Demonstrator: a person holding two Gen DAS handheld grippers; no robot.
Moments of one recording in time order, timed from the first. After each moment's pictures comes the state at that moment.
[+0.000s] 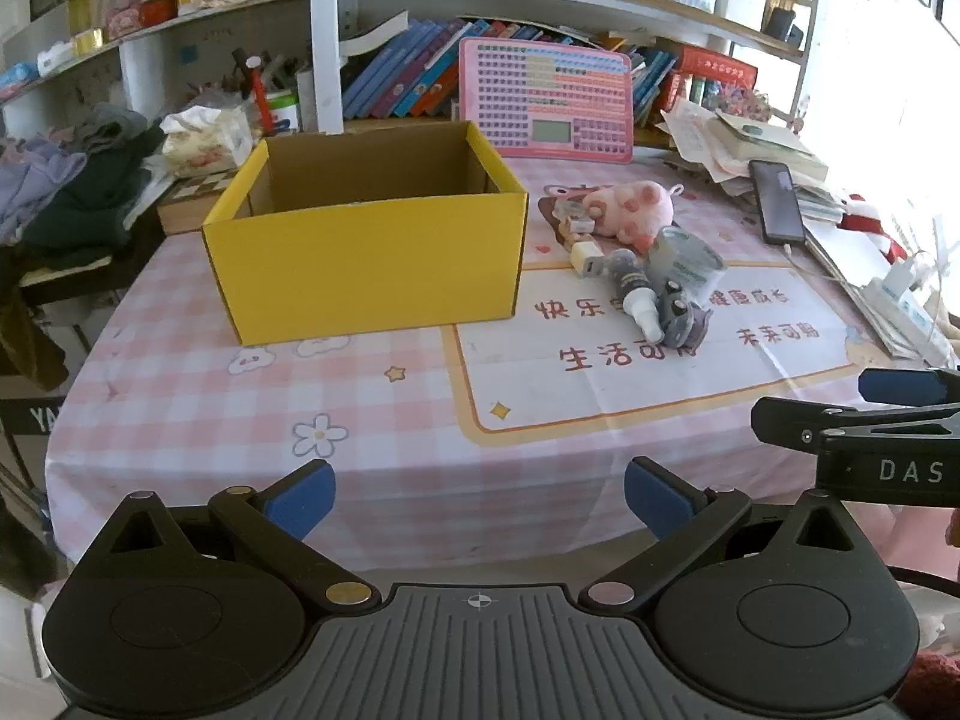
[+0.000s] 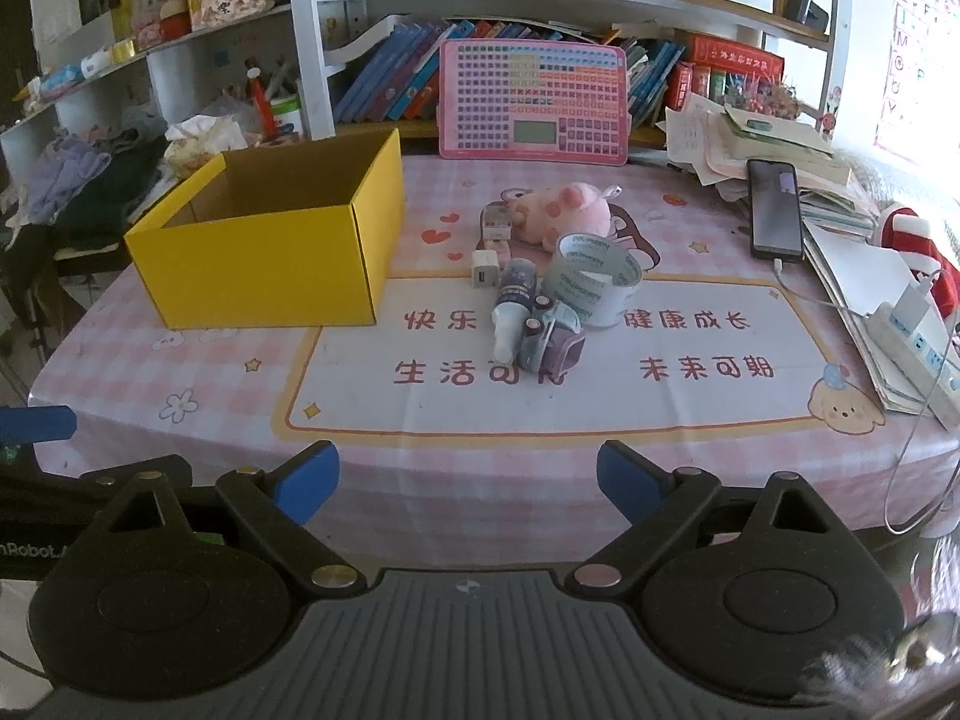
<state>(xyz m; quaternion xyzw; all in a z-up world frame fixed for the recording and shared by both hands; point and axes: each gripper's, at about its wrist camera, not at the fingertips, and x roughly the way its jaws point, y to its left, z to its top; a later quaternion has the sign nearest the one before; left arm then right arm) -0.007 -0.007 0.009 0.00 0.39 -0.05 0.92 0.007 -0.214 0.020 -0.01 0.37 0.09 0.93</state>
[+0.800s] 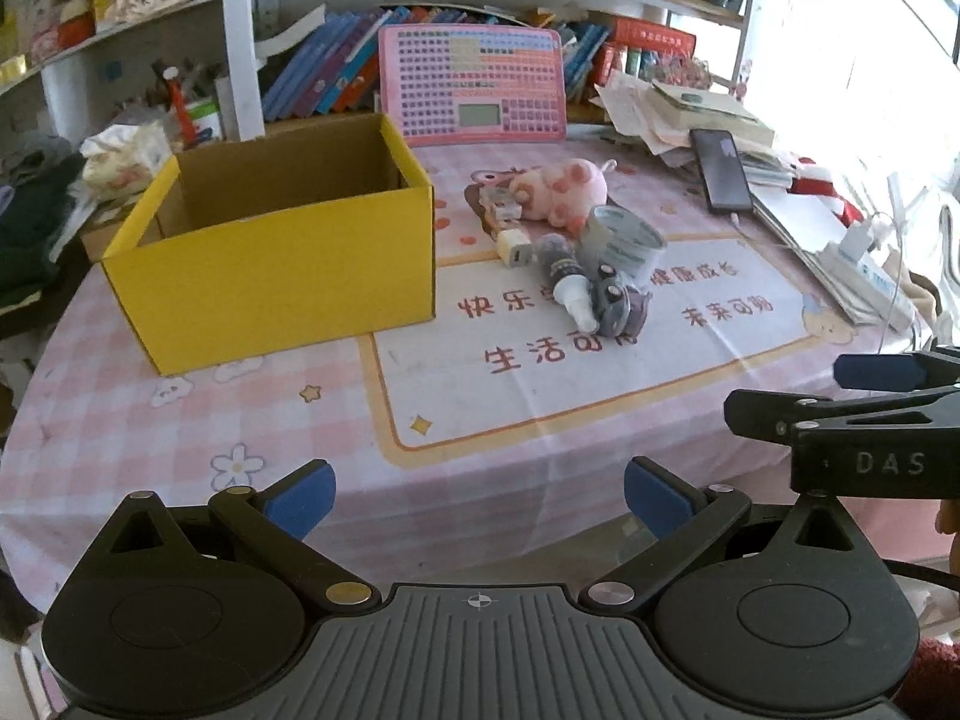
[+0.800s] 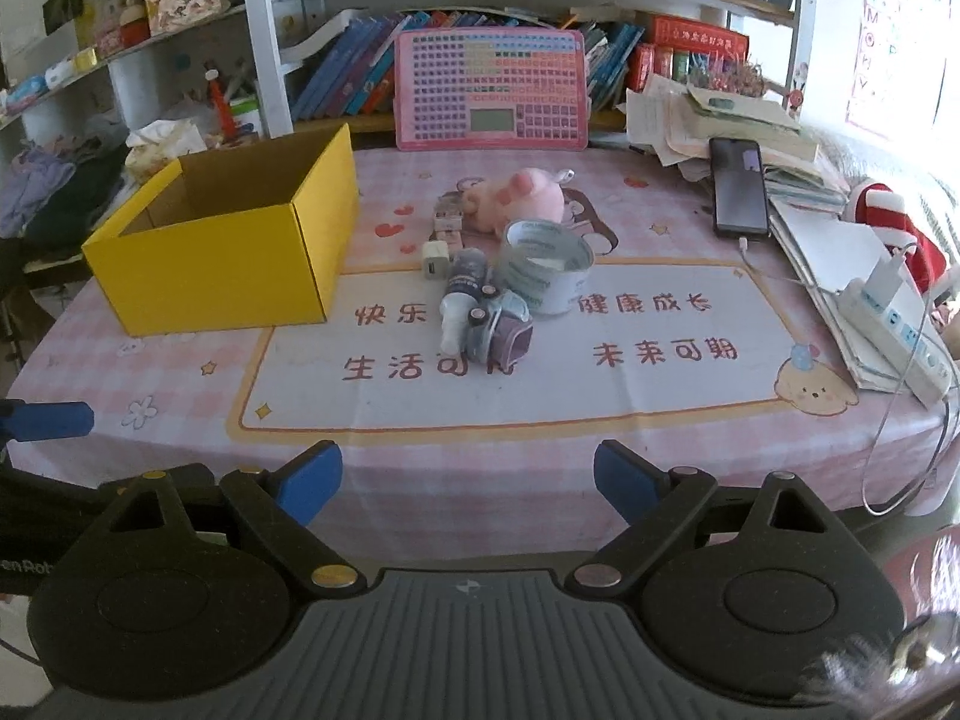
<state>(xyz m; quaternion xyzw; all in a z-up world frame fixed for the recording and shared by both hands) 0.017 -0.042 0.003 0.02 0.40 -0.11 0.91 0.015 -0.239 0.016 0.00 0.38 0.07 0.92</state>
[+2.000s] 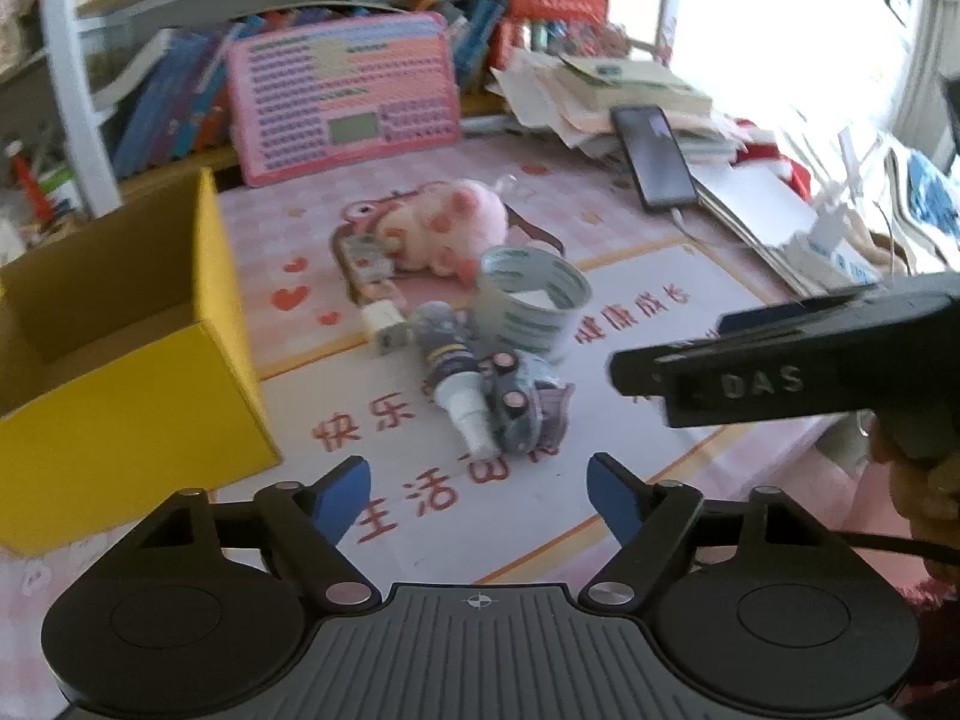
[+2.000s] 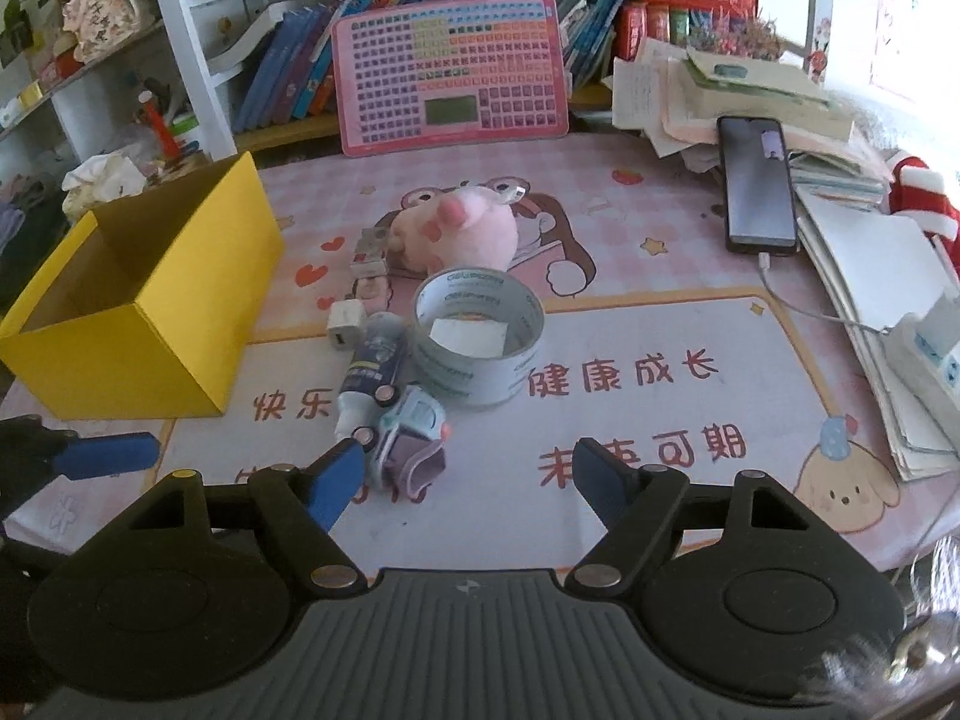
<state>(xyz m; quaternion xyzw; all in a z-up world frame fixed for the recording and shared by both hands) 0.129 -0.132 -0.009 0.07 0.40 -0.19 0.89 0.156 -0.303 0.000 0.03 0.41 0.08 0.91</state>
